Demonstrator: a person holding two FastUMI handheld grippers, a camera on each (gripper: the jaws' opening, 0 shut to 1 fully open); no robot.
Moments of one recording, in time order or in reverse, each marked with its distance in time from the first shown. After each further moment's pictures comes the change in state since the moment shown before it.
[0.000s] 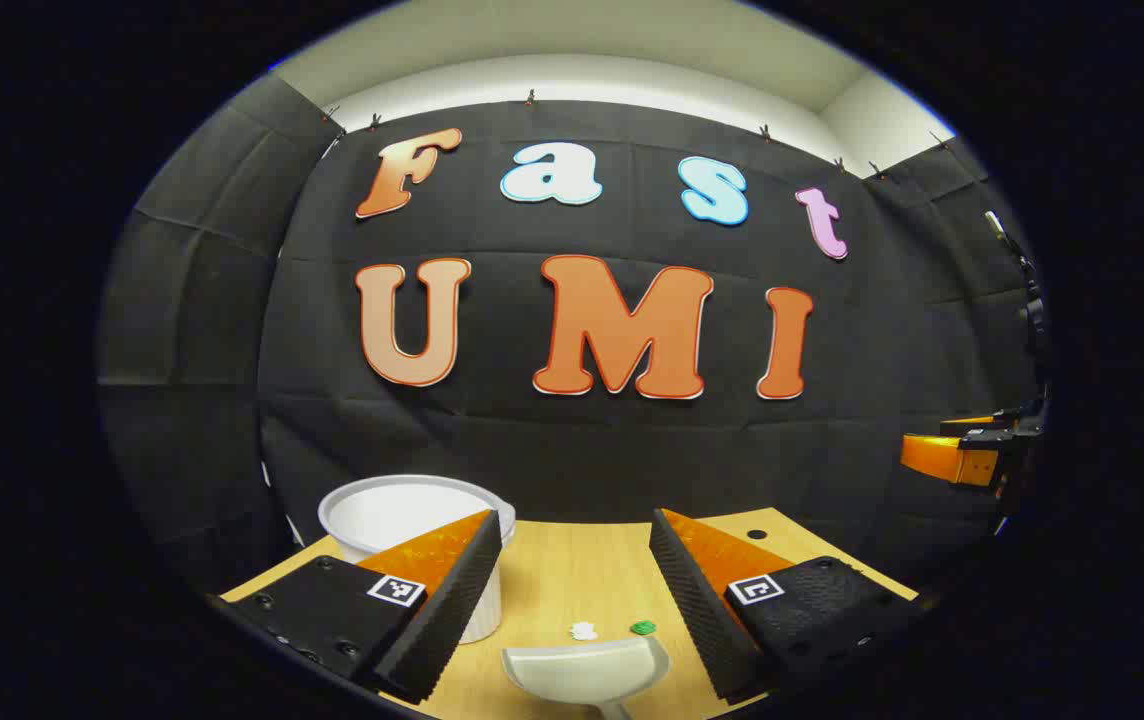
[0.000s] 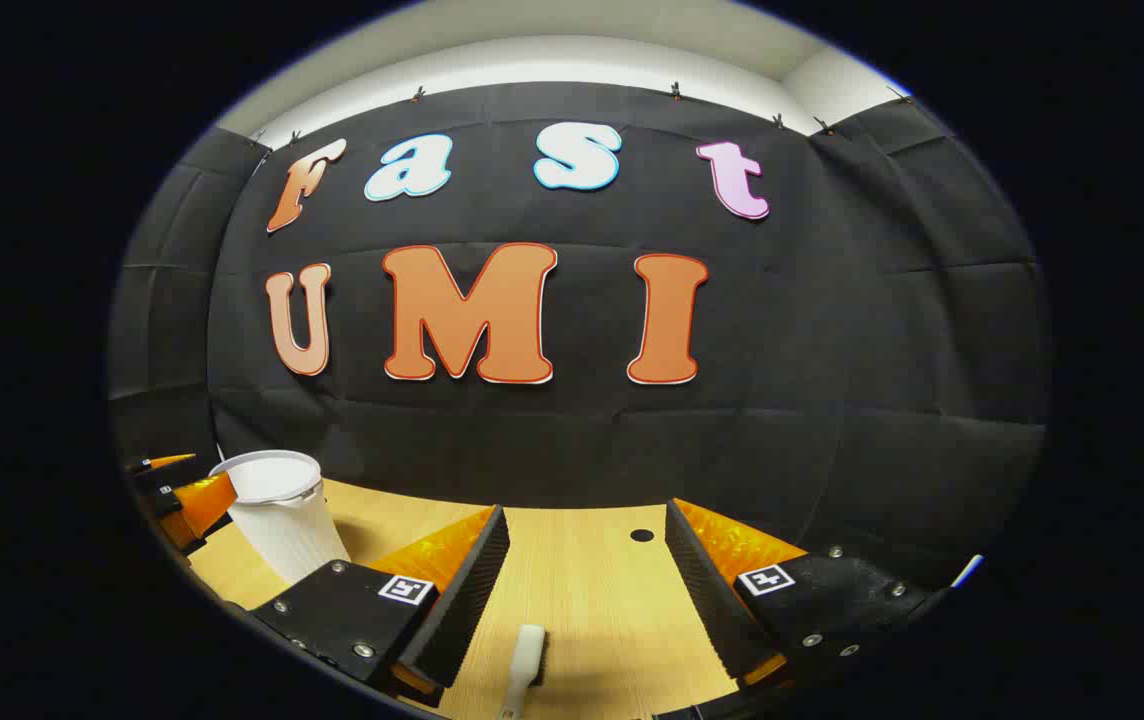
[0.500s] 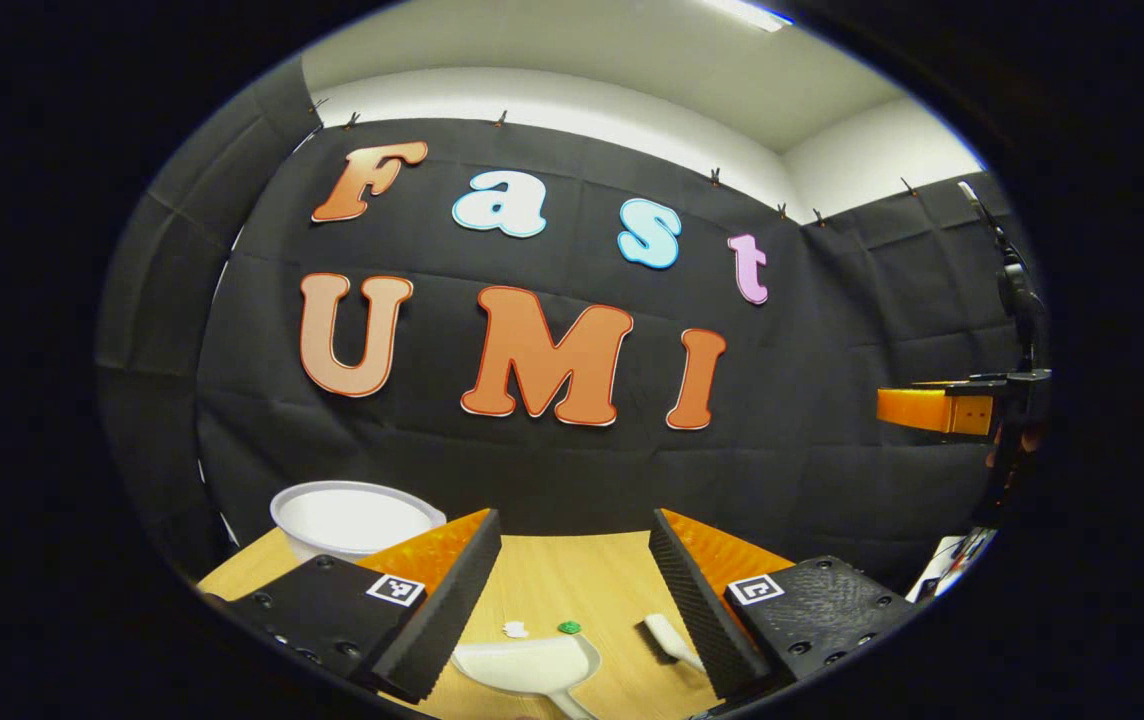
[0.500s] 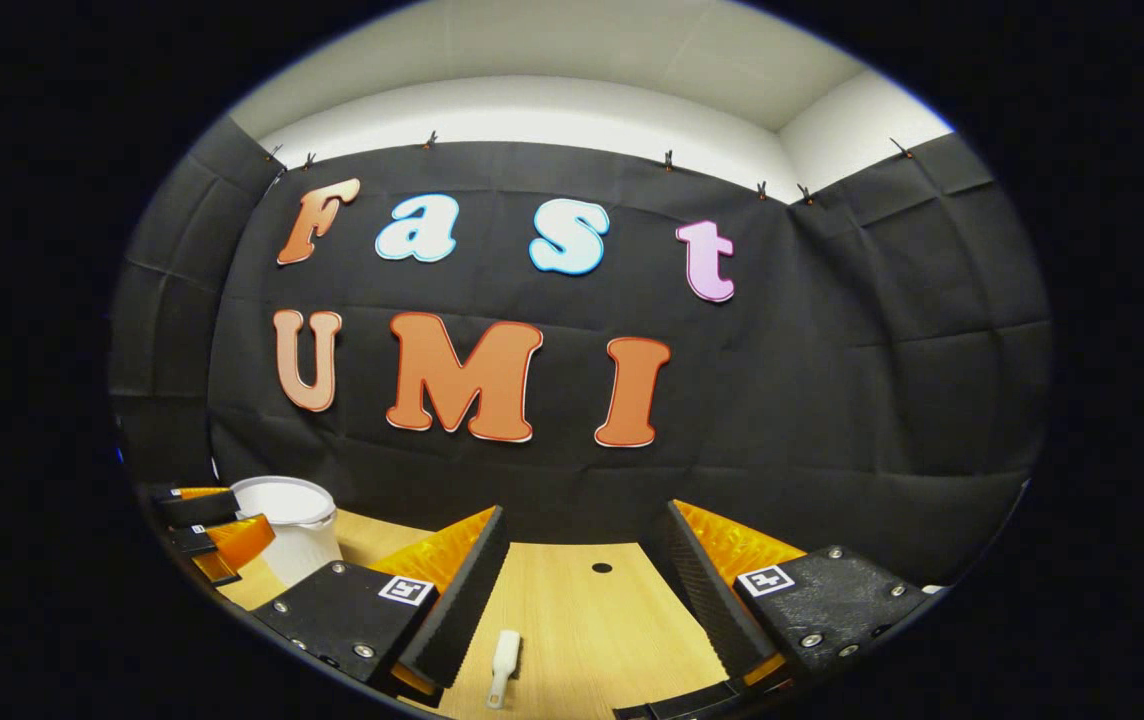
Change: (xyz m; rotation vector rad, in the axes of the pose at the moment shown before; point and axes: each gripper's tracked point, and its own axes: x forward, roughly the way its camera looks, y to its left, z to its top) left arm -0.063 -0.016 0.034 -0.067 -0.065 -0.201; right arm -0.115 0.000 0.092 -0.056 -0.150 -0.068
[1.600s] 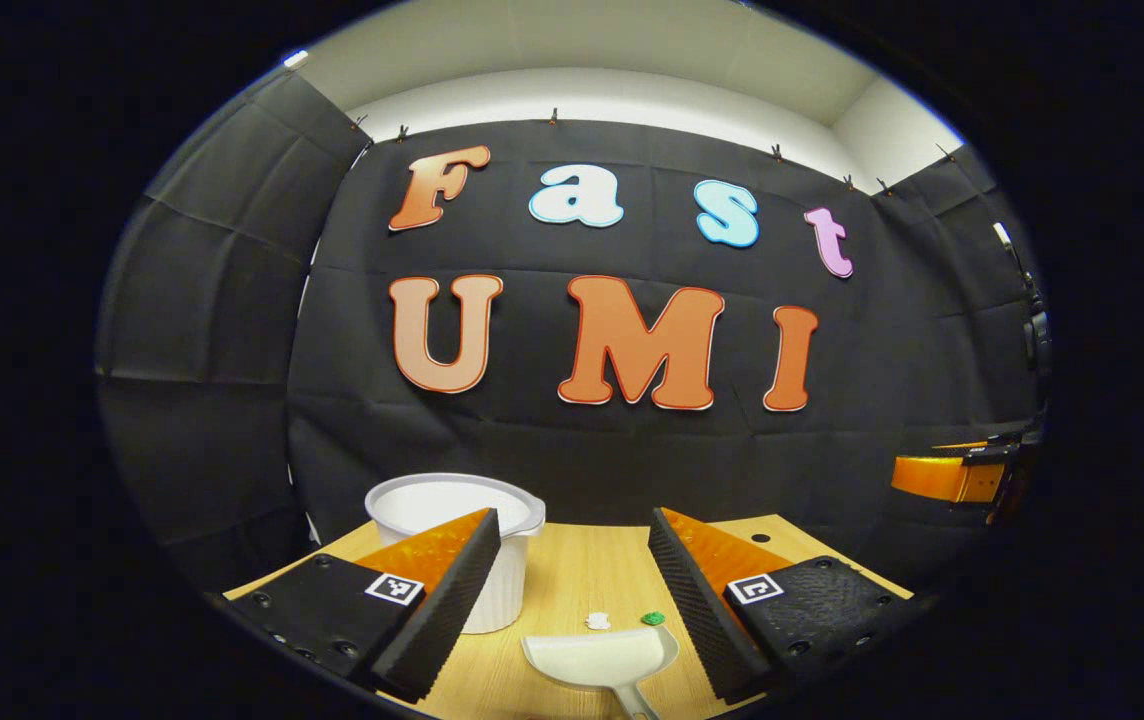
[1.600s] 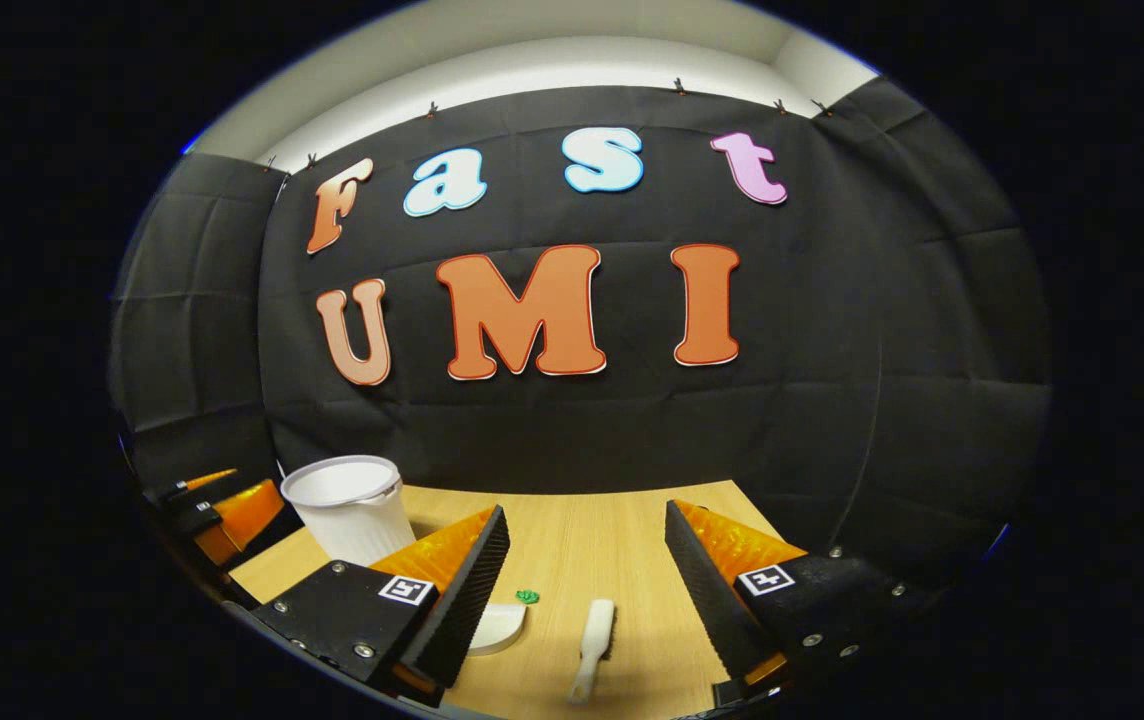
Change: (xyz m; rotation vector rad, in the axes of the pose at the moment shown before) left arm -0.004 0.053 -0.029 0.067 0.027 0.305; right arm 0.053 0.067 -0.120 0.118 0.181 0.215
